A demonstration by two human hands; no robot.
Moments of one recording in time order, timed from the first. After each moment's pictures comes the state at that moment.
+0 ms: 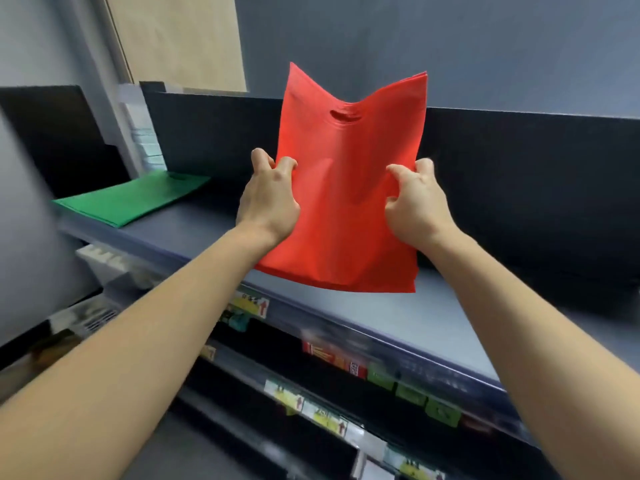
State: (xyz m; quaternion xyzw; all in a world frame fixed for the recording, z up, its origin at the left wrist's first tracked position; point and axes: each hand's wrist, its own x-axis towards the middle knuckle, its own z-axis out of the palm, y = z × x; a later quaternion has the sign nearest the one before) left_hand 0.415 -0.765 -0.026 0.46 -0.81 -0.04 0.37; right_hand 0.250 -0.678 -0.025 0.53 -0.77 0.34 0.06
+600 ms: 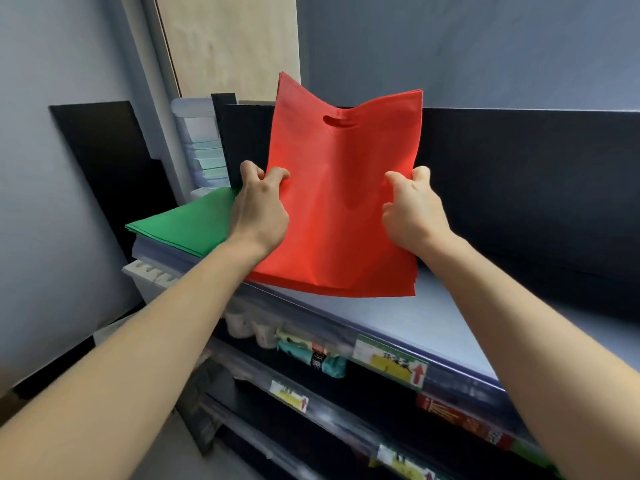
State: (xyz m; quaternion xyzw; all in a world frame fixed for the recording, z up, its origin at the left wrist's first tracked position) left_hand 0.572 -0.949 -0.037 0.48 -0.79 -0.01 0.40; right_hand 0.396 -0.863 -0.033 0.53 -0.78 0.32 0.05
